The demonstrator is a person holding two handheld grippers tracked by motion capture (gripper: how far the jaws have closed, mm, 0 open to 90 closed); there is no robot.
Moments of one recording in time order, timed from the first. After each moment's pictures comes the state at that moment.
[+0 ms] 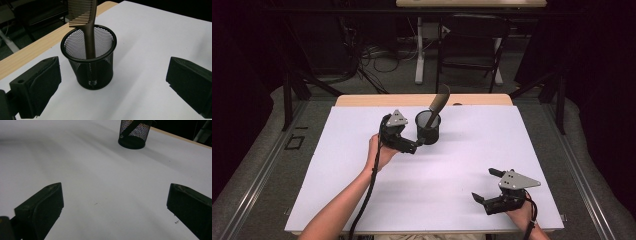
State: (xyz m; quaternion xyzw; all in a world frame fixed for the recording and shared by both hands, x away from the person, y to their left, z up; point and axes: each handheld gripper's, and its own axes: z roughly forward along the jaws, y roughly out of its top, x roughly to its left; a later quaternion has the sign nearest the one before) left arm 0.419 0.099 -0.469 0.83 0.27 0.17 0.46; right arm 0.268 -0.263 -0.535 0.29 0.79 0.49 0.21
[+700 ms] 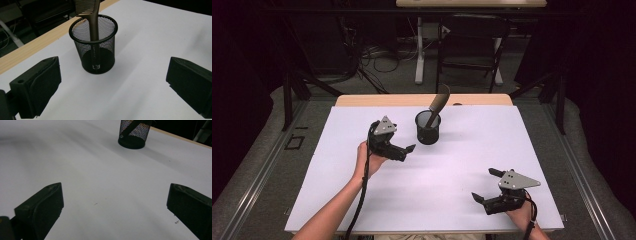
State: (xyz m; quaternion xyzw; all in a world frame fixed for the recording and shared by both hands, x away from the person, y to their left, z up) left arm 0.395 0.126 -0.470 0.83 0.28 0.18 0.46; right arm 0.268 -0.263 -0.535 0.29 0.79 0.49 0.21
